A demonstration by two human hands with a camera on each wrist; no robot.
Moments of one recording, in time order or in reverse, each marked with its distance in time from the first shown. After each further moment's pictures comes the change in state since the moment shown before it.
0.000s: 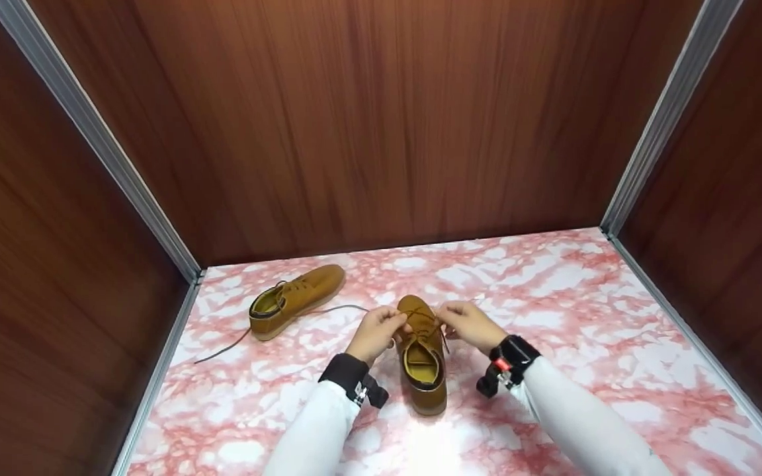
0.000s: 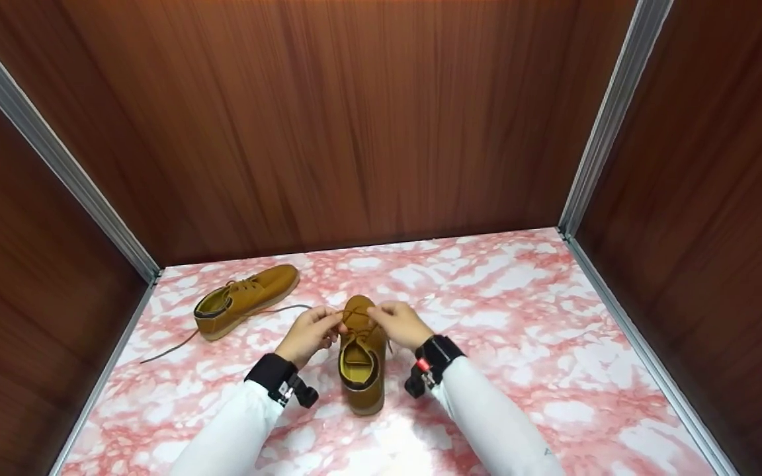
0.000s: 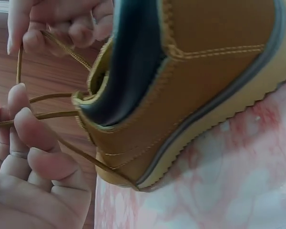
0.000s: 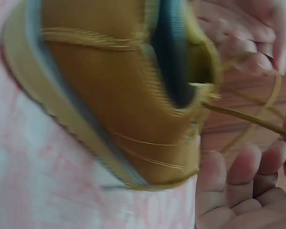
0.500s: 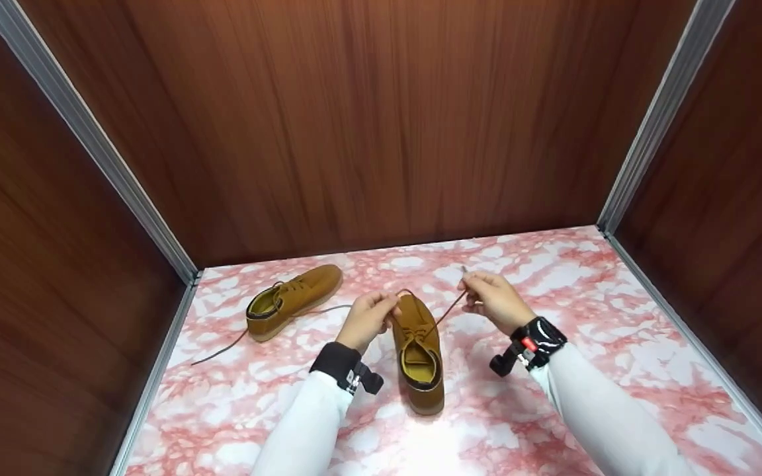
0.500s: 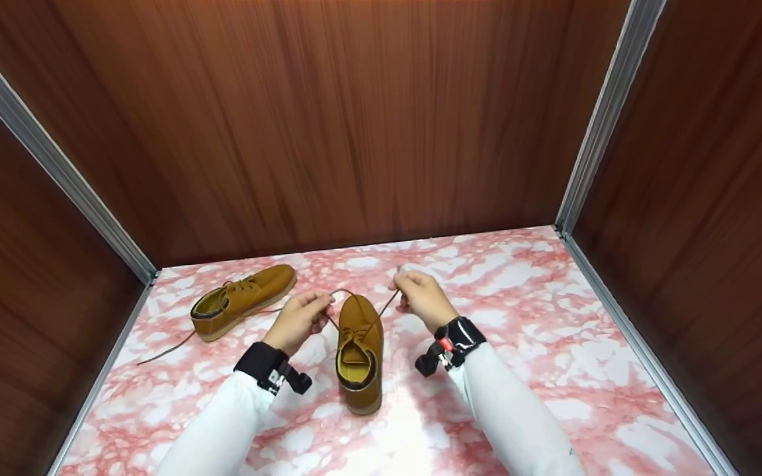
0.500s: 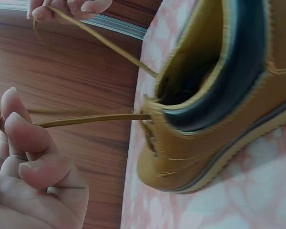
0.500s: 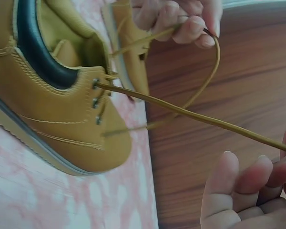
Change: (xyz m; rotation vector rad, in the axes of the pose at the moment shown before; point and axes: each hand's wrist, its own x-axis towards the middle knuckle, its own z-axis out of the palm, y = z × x) left_hand 0.005 0.030 -0.008 -0.095 0.010 0.031; right_hand -0.009 -0.033 -0.047 0.340 0.116 -0.020
